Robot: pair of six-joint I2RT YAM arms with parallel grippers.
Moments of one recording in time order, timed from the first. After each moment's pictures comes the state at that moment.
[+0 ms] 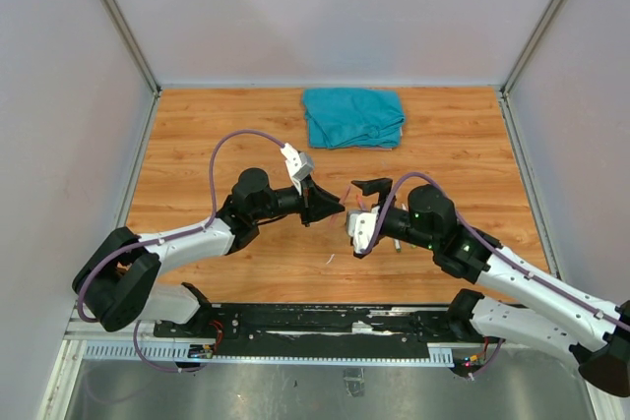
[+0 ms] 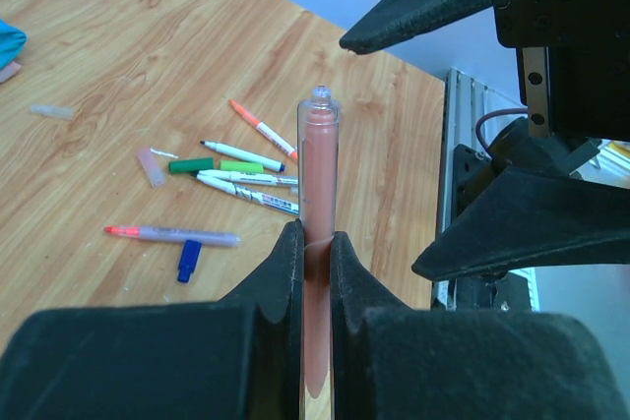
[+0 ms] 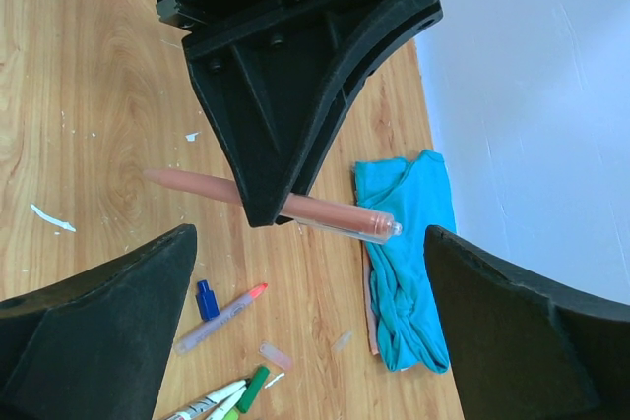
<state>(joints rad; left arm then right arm) -0.70 1.32 0.56 0.73 0.61 -0.34 0.90 0.83 0.68 -0.13 -0.19 -0.89</state>
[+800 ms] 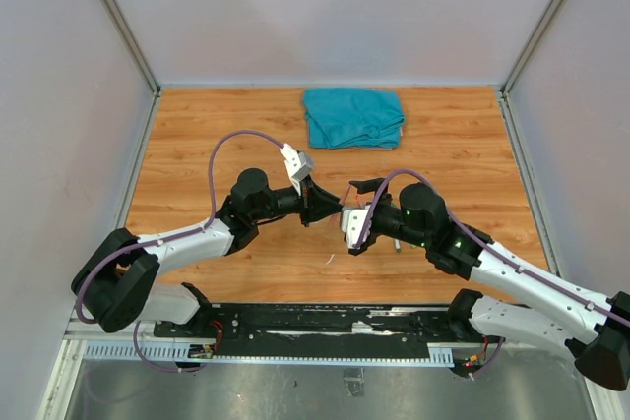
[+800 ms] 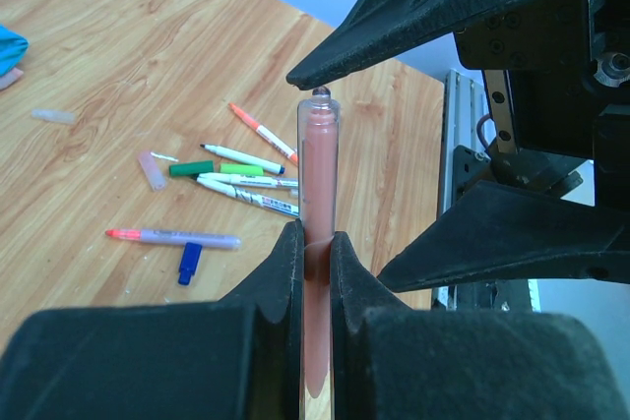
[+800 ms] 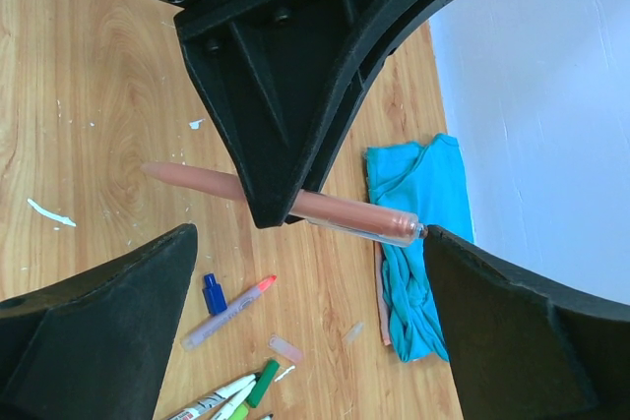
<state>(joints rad) -0.70 1.32 0.56 0.74 0.61 -0.34 0.90 0.89 0.68 -0.11 -0.17 -0.87</state>
